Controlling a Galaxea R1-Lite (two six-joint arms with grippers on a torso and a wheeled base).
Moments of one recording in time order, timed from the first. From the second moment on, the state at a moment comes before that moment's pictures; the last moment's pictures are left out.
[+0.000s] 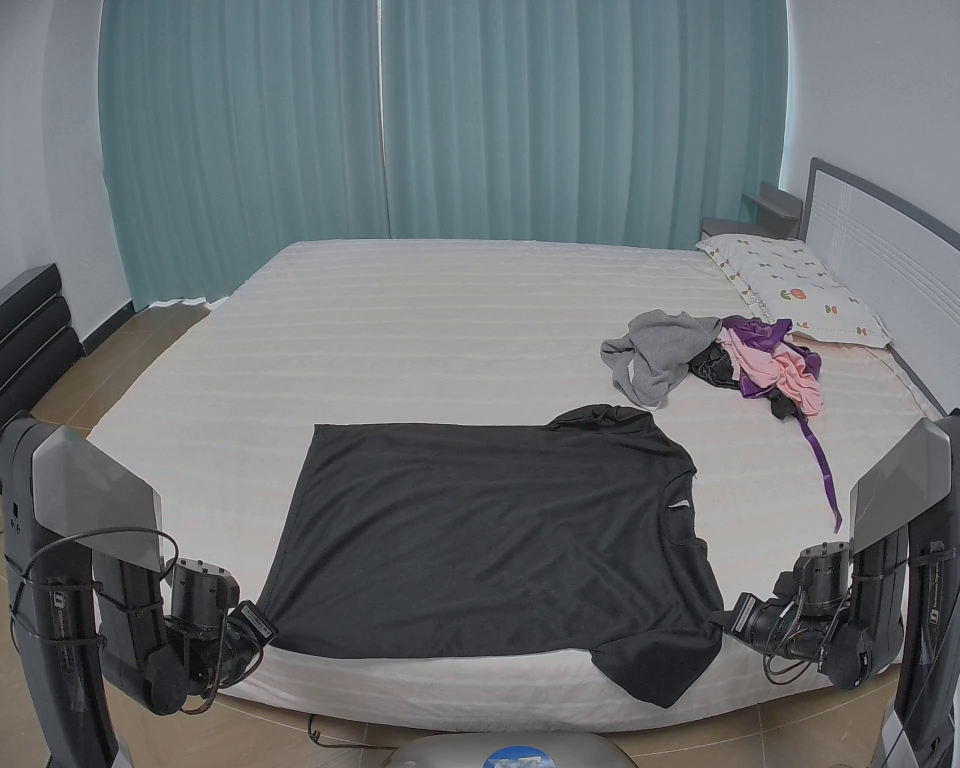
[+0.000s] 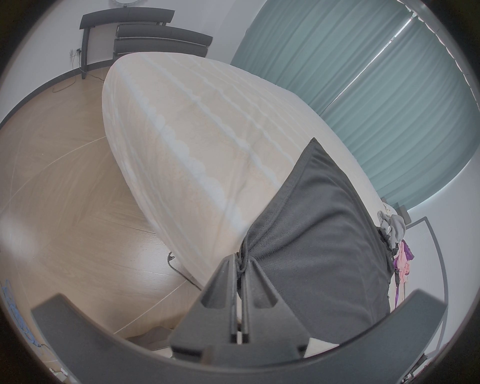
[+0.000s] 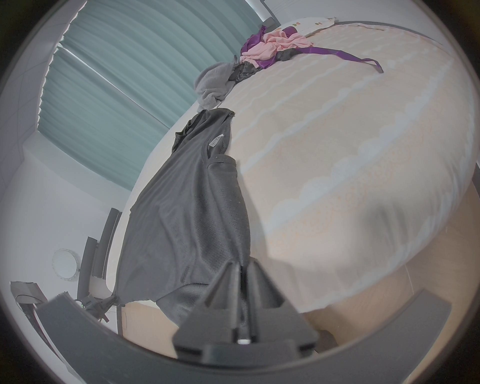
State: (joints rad) left arm -0.16 2.30 -0.15 -1.33 0.18 -0.95; right arm 0.12 2.41 -0.13 -1.55 0.20 0.68
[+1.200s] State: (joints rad) left arm -0.08 2.26 -0.04 -1.33 0.13 -0.80; right arm 0.06 2.21 -0.02 -1.29 0.30 0.46
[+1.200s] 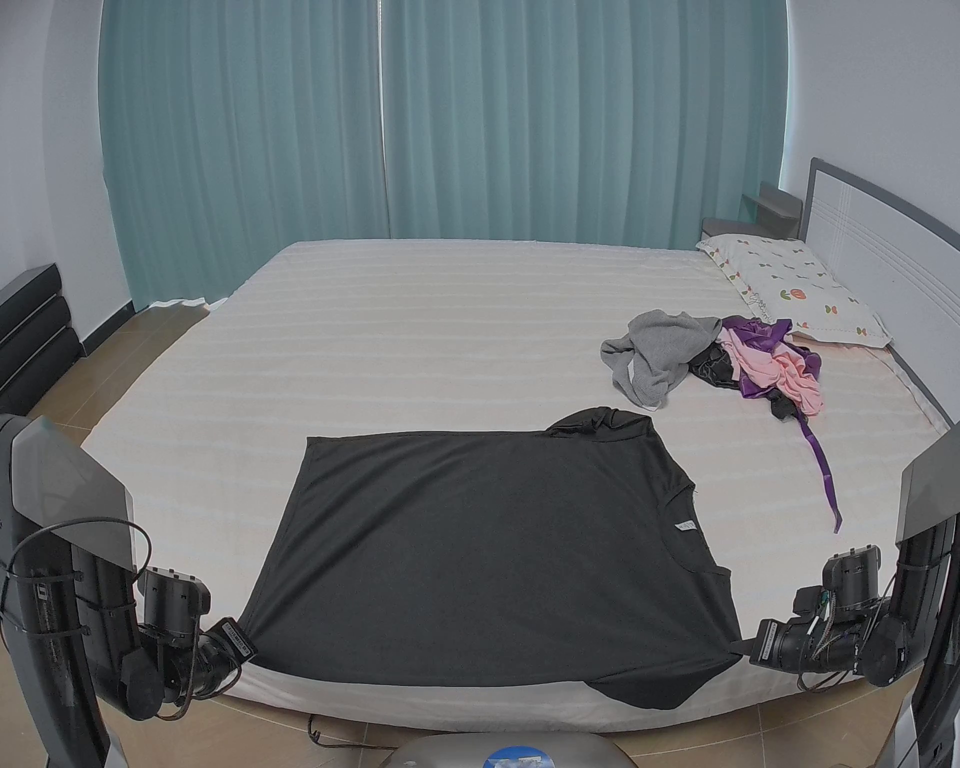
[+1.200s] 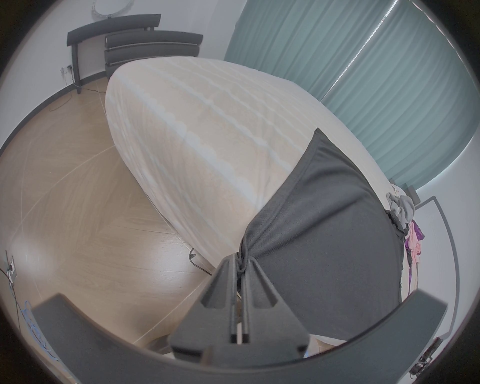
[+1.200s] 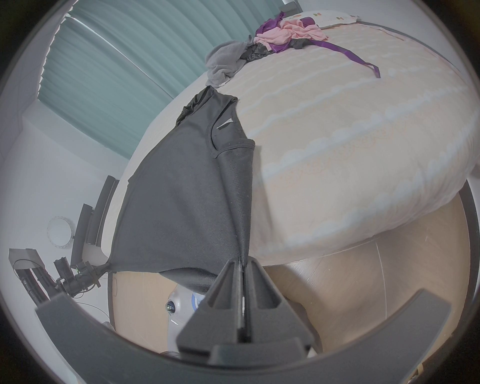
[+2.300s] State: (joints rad) left arm -0.06 2.23 -0.07 -1.36 0.10 -0.79; right arm 0.09 2.23 -0.02 -1.55 0.31 0.60
